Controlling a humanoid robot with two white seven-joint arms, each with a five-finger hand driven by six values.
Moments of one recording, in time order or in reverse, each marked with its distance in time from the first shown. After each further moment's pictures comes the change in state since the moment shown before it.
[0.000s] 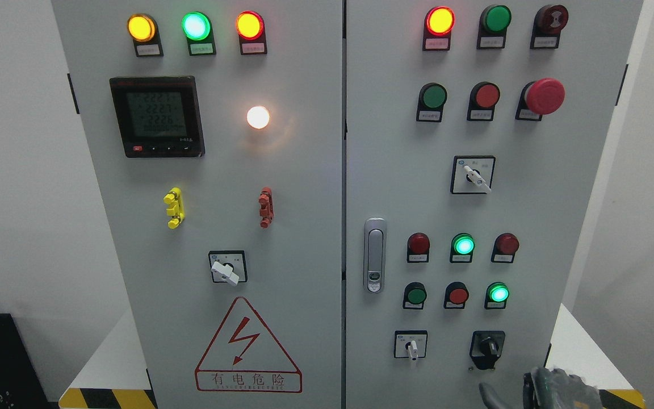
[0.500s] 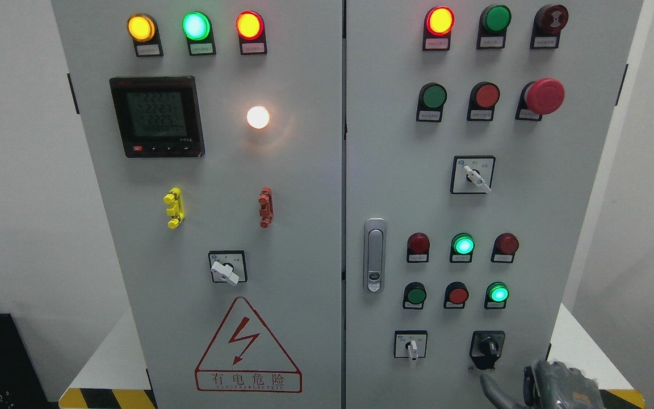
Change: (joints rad) left arm 0.000 0.000 0.000 0.000 0.000 0.000 0.000; right arm -0.041 0.004 -0.008 0.030 0.000 0.002 0.015
